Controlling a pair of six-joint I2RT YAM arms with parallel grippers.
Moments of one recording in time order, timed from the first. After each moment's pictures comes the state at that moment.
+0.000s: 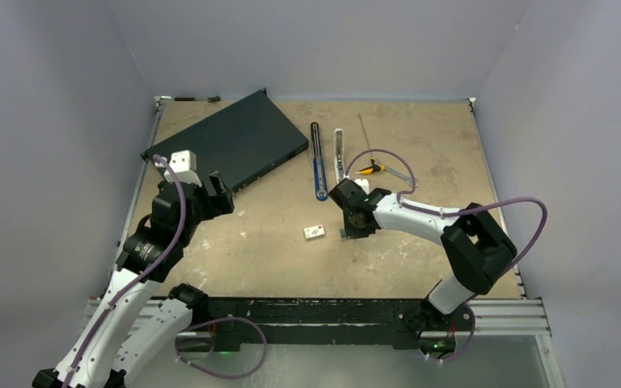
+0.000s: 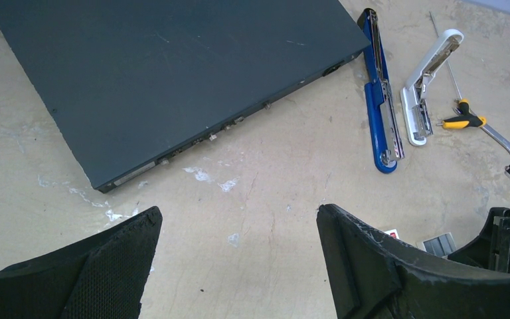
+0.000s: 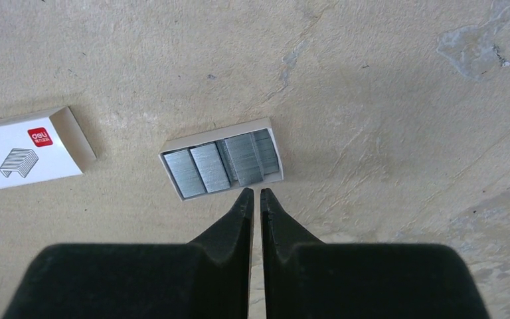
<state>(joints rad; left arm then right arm) -0.41 0.66 0.84 -0.62 -0.33 -0.42 0.76 1.60 0.94 -0.63 0.24 0.66</state>
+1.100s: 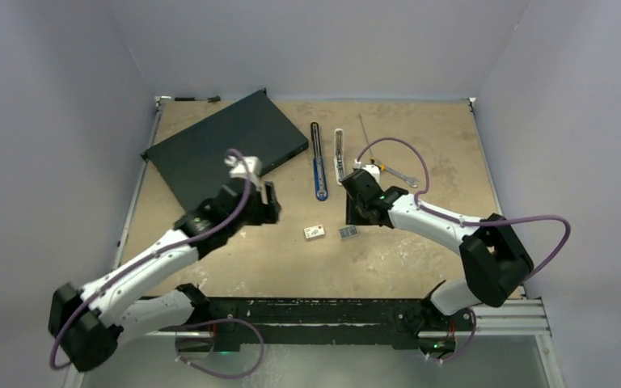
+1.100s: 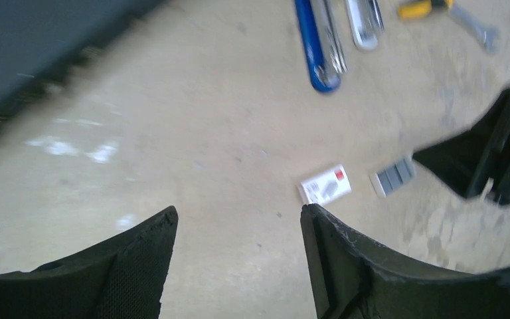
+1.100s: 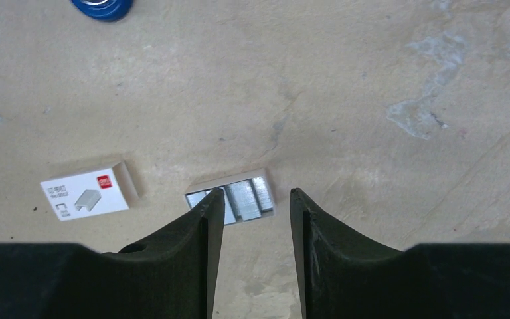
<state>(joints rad) -0.60 0.92 0.78 -0.45 -0.24 -0.55 0.71 1.50 0.93 -0.51 0.27 0.63</state>
